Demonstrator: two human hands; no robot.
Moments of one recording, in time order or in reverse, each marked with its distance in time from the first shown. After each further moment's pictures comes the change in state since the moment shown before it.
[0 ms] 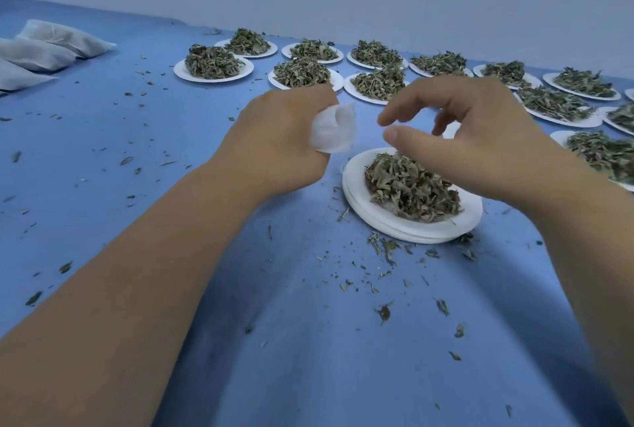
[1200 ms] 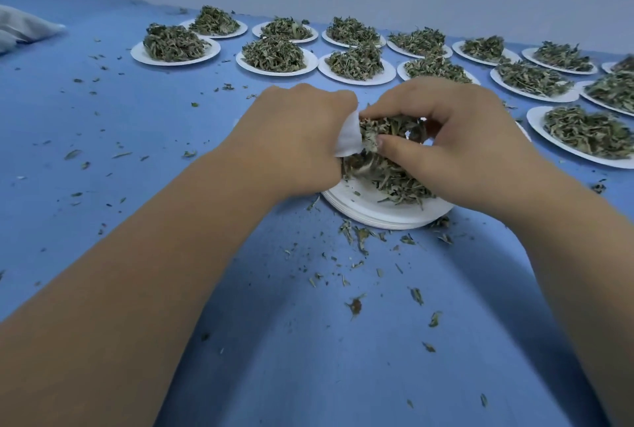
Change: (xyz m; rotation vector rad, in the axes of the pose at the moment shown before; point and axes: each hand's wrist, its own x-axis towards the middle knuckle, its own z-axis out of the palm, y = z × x) left_hand 0.012 0.048 0.018 0.316 -0.206 0.151; right_hand -0.018 0.026 0.007 -0.103 0.060 -0.025
